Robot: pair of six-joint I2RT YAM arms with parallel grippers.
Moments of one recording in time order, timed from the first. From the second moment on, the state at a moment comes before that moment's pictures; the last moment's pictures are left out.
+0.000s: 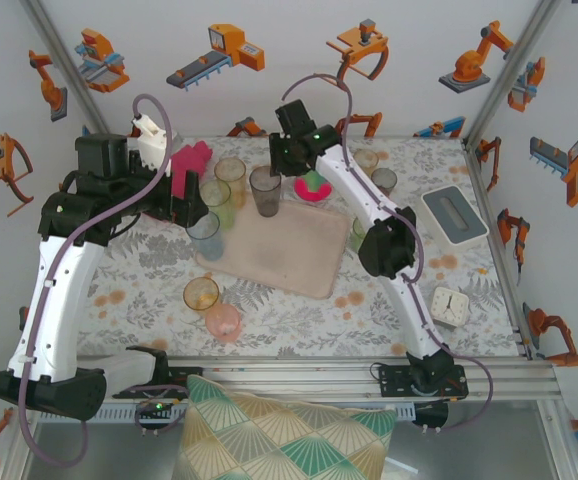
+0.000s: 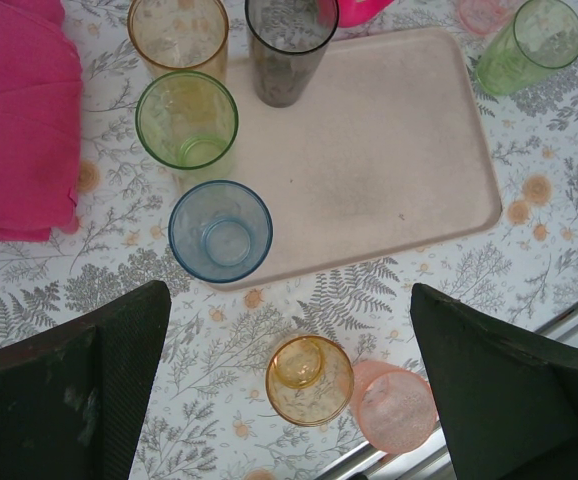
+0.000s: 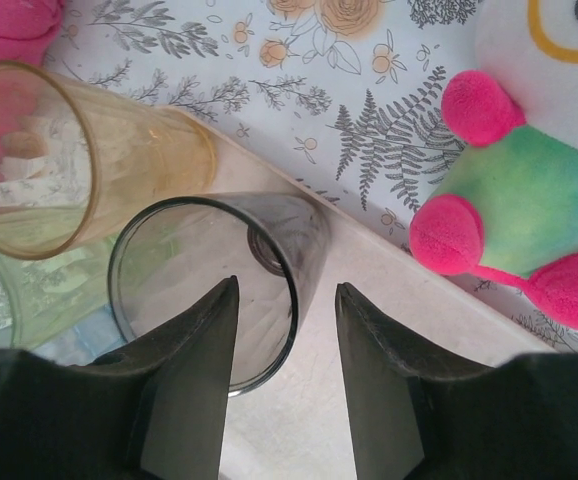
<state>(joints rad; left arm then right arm) -0.25 1.19 1.55 -0.99 0.31 0.12 0.59 2.44 2.55 -0.94 -0.03 0.39</state>
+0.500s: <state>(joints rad) -0.25 1.15 1.55 -0.99 0.25 0.15 0.59 2.26 2.53 -0.99 -0.03 0.38</state>
